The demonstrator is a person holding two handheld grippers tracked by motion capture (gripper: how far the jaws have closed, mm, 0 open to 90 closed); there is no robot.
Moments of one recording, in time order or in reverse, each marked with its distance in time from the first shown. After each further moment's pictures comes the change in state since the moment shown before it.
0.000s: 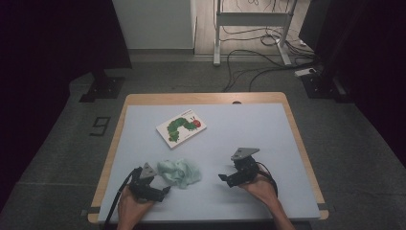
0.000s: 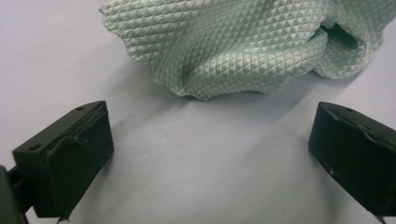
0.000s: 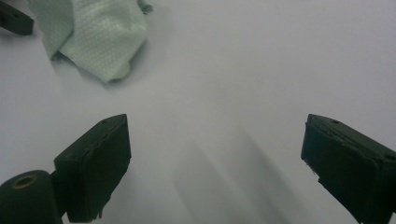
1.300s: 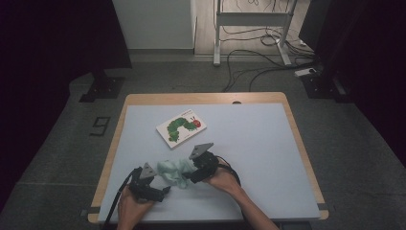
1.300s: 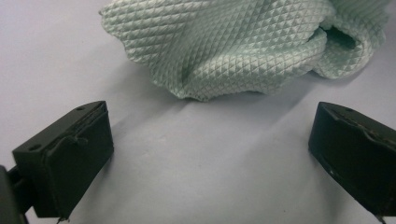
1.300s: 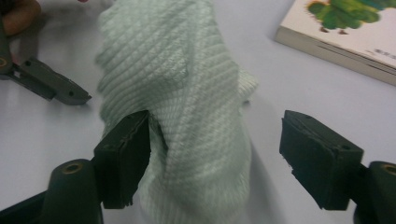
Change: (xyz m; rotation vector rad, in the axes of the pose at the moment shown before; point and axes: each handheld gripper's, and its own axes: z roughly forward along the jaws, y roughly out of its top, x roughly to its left) left arm 0.000 0.000 0.000 -0.001 0.000 0.000; right arm 0.053 0.074 0.084 0.021 0.169 -0.189
